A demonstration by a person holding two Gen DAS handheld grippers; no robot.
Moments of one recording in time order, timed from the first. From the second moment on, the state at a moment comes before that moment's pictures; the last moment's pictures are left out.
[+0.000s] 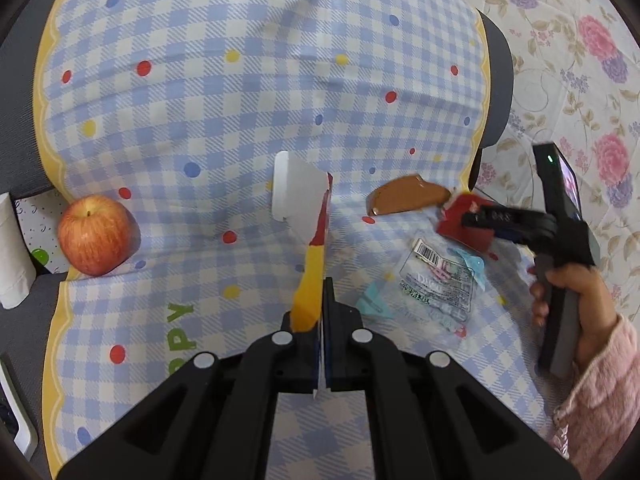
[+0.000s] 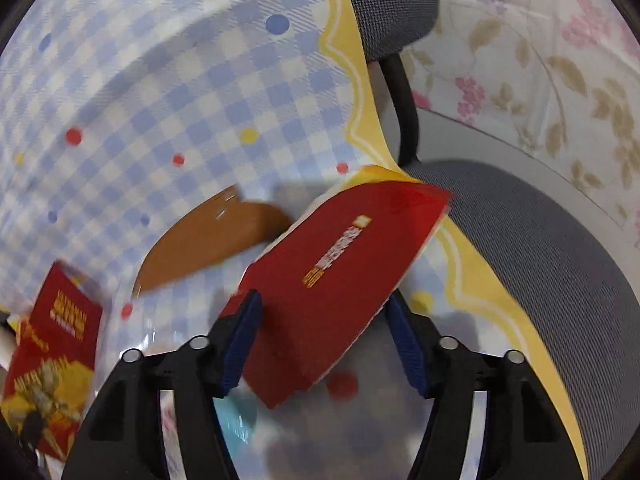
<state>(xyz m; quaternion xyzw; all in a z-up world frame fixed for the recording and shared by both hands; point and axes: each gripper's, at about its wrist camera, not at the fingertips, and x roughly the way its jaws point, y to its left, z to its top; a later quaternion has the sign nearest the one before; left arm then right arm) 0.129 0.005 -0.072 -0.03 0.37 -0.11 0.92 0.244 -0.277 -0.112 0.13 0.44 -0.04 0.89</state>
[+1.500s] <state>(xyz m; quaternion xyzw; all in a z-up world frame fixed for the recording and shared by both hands) -0.053 -0.090 0.003 0.03 0.23 -0.29 0.93 -0.065 -0.277 0.013 0.04 0.29 -0.01 0.96</state>
